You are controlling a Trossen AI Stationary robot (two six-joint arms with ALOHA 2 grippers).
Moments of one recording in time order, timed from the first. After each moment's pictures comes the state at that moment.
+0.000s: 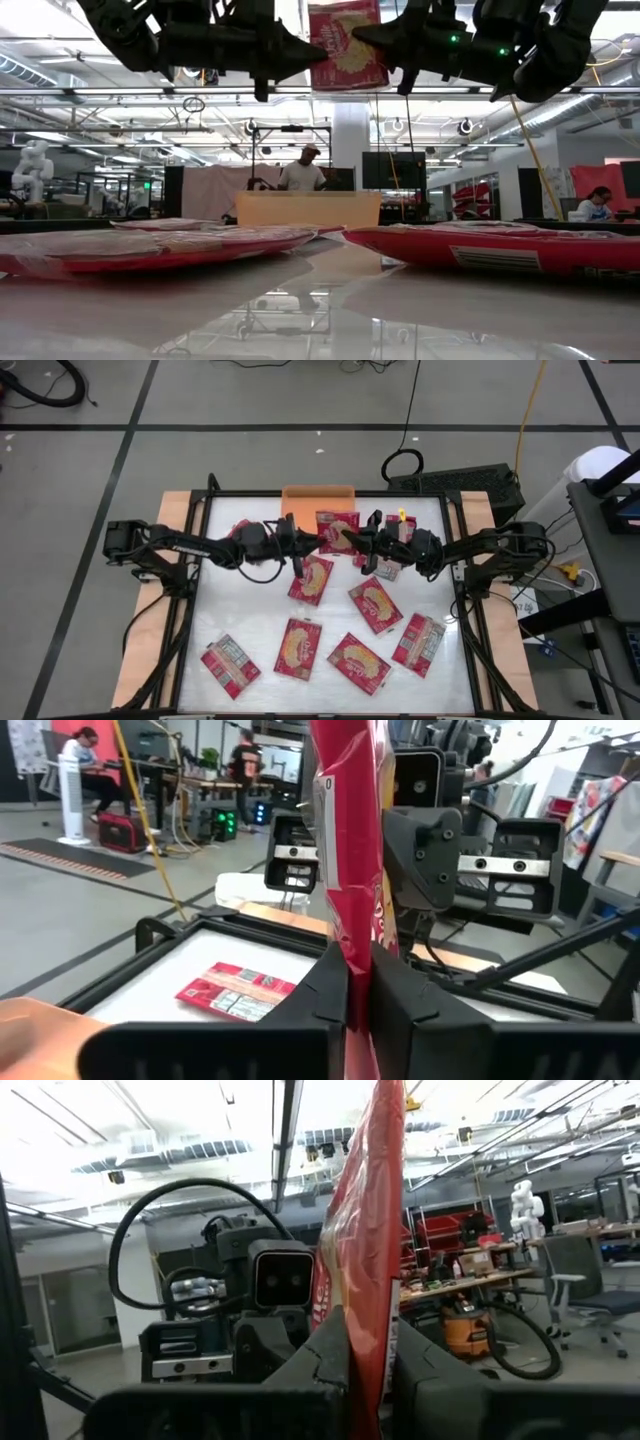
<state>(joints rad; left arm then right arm) 0.14 1.49 0.70 0.85 0.00 -0.16 -0.14 1.52 0.49 1.39 0.06 0.17</state>
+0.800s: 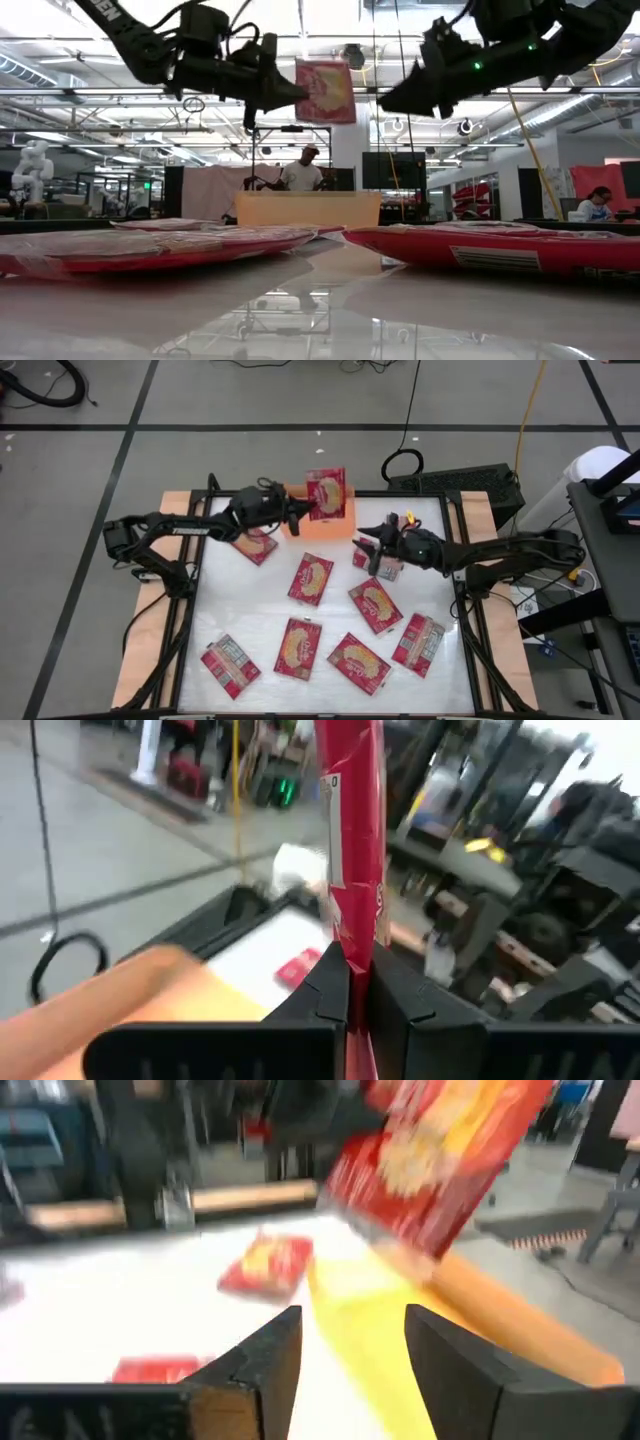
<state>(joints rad) 0.49 1.49 0.77 0.62 0.18 -0.34 -0.15 1.20 0.44 0.54 0.26 0.02</state>
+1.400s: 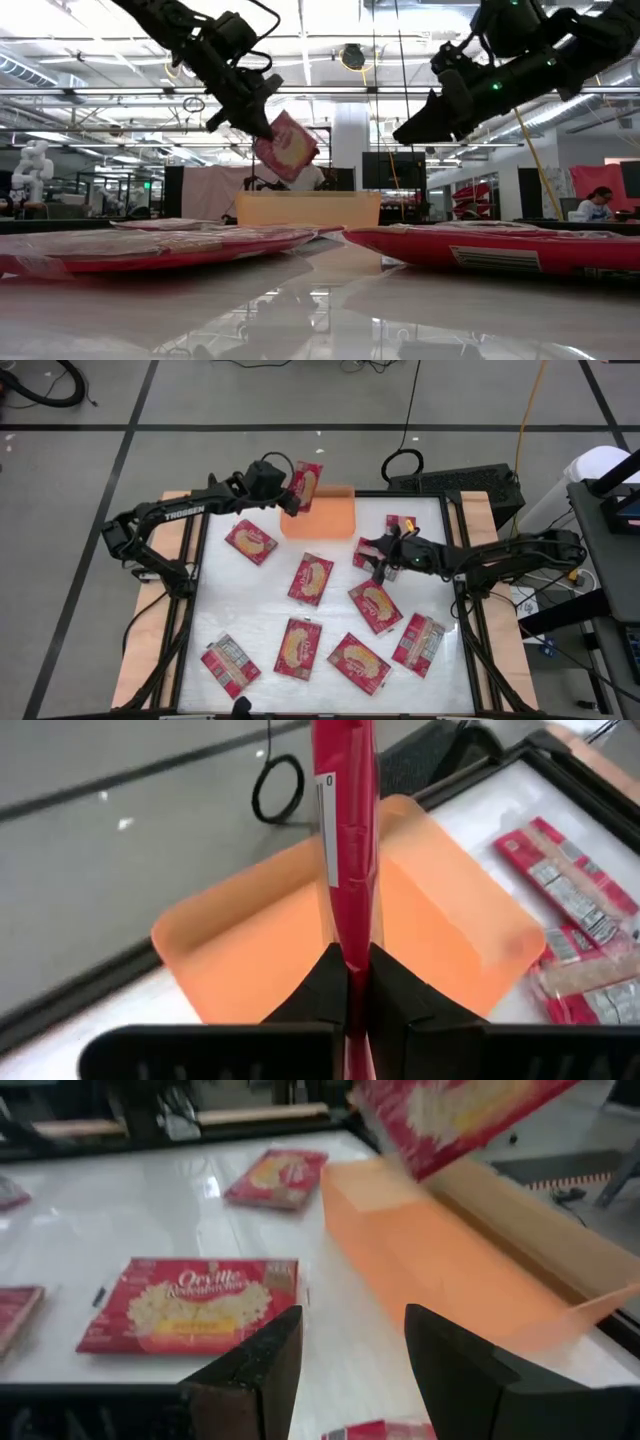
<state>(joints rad) 0.61 1.50 1.09 -0.26 -0.06 -0.34 -0.11 1.19 0.35 0.51 0.26 0.07</state>
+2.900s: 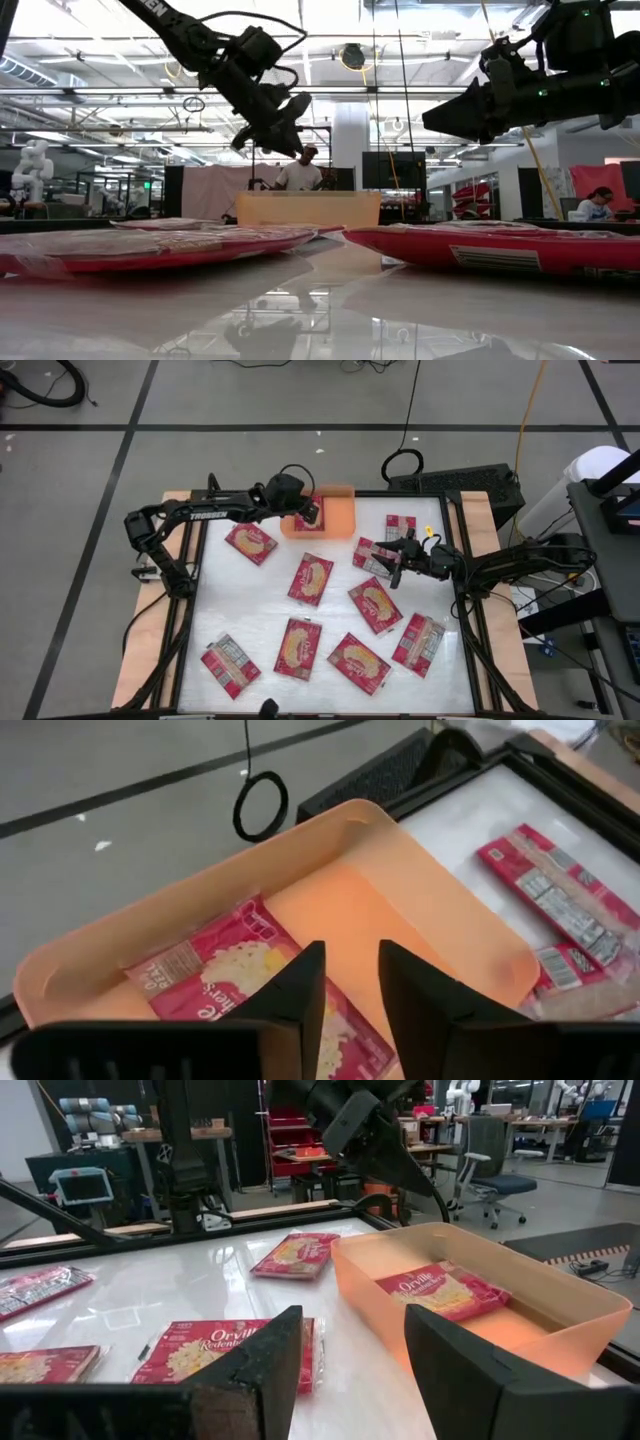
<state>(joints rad) 0.50 1.67 1.11 -0.04 -0.13 -0.34 -0.11 1.08 0.08 0.94 0.23 0.07</state>
